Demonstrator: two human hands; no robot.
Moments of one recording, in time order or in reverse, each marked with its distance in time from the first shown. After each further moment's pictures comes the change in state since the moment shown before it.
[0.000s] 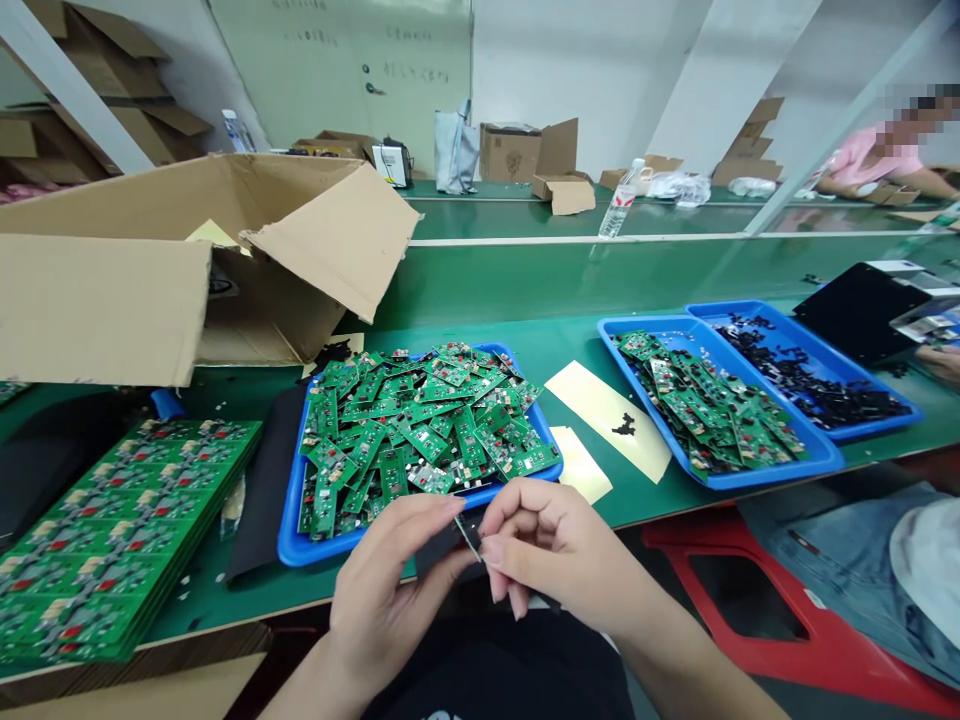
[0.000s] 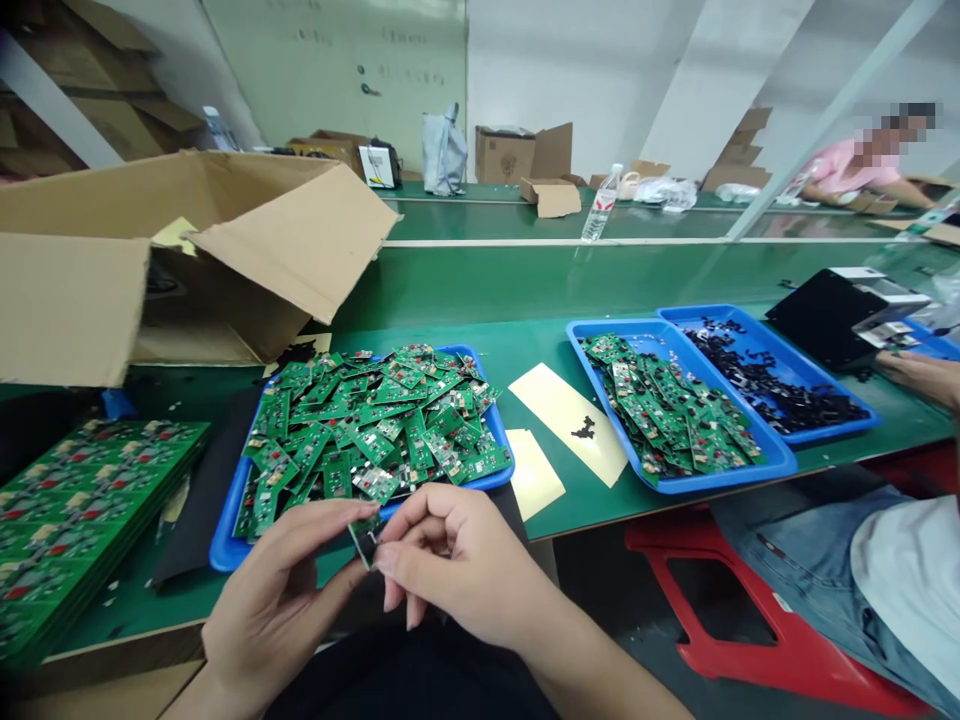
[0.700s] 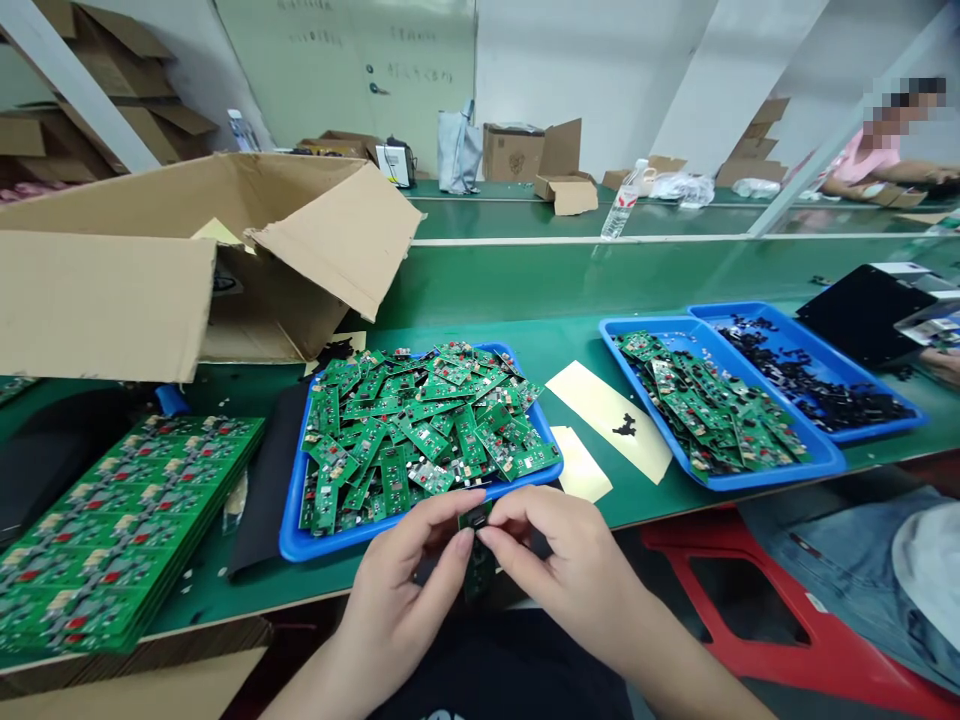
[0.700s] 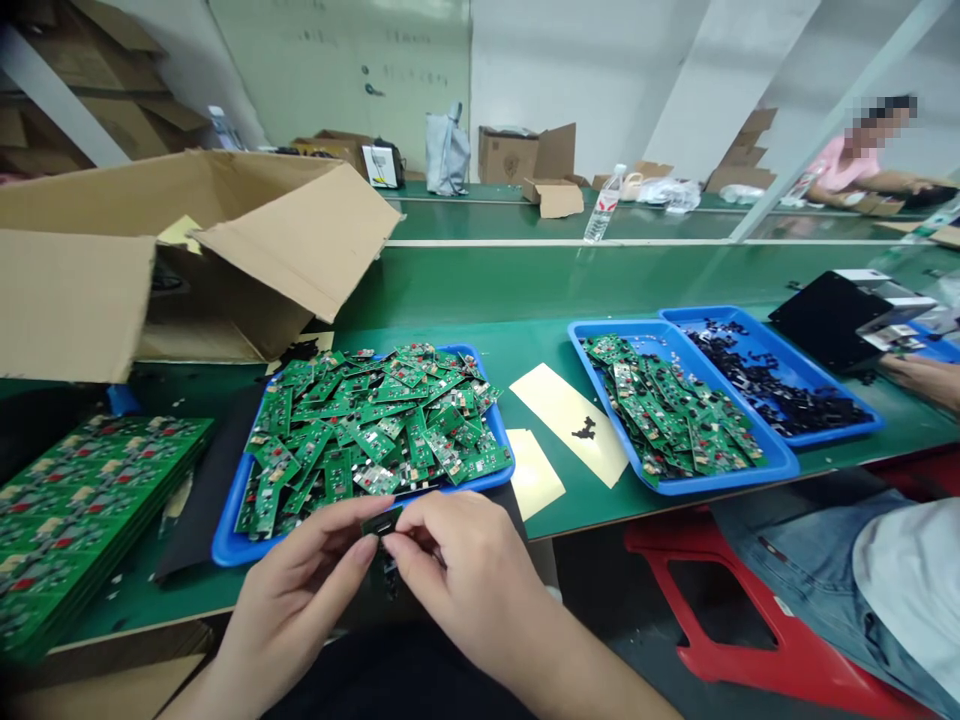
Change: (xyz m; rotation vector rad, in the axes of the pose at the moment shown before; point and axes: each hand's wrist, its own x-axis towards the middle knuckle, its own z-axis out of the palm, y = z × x) left_hand 0.004 0.014 0.002 -0.178 -0.151 -0.345; right_hand -0.009 0.003 -0.001 -0.953 0.252 -0.524
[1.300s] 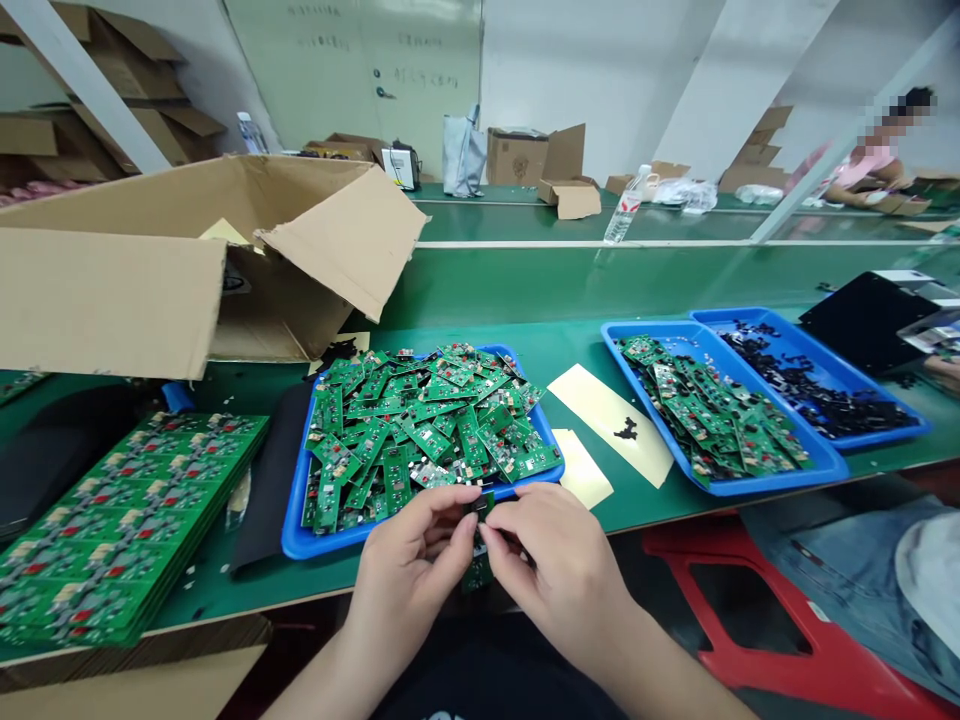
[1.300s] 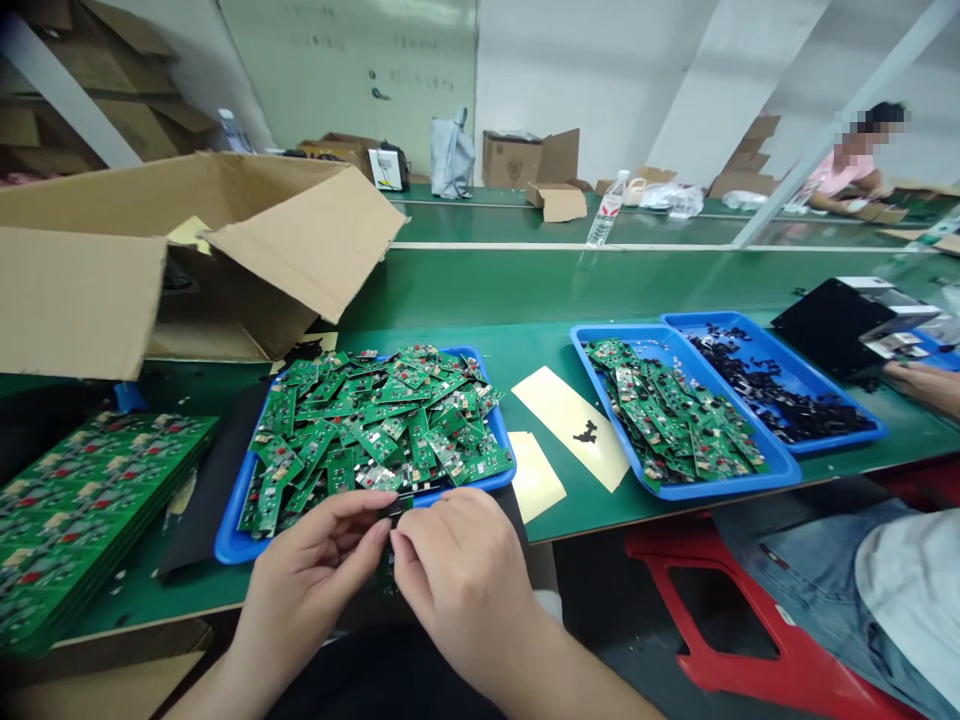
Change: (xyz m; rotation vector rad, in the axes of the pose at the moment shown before) left_hand 0.004 -0.009 0.010 -0.124 0.123 -0.086; right_hand 0.000 0.004 0.016 -0.325 0.225 -0.284
